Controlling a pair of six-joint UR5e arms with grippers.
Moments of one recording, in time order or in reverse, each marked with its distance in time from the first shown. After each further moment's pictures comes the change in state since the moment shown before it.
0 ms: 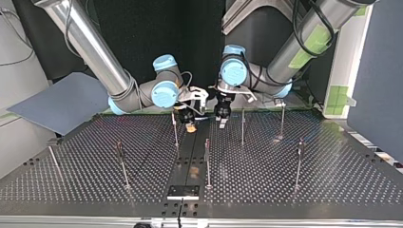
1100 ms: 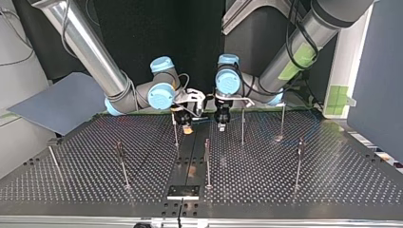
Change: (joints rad) left arm -0.007 -0.101 0.104 -0.003 -0.084 0.038; right arm -0.018 0.000 -0.001 -0.004 -0.002 -0.001
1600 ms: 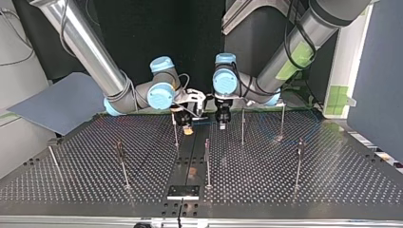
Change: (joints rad) left arm -0.014 0.003 0.011 -0.041 -0.082 0.015; right arm 0.000 -0.015 -0.001 0.001 -0.002 0.003
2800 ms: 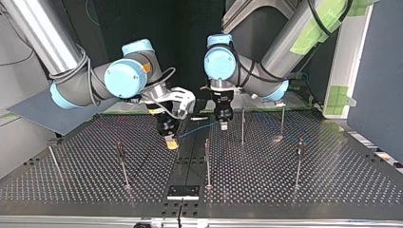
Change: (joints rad) left arm -0.092 0.268 -0.020 -0.189 -0.168 0.055; right arm -0.004 -0.305 0.092 0.008 -0.006 0.077
